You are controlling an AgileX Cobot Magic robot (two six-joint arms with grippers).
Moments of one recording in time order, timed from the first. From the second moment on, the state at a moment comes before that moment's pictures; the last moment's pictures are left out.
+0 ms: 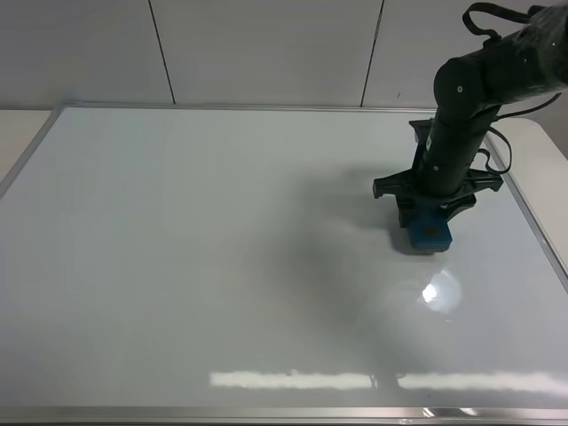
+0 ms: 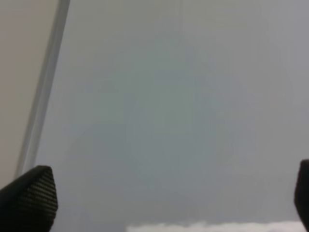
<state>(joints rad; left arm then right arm) 0.05 0.00 -0.50 -0.09 1.06 0.04 0.33 1.92 -1.11 -0.14 0.77 0.39</state>
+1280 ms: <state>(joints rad) 0.05 0.00 -0.50 -0.09 1.06 0.04 0.33 1.94 -1.11 -0.12 0.76 0.39</state>
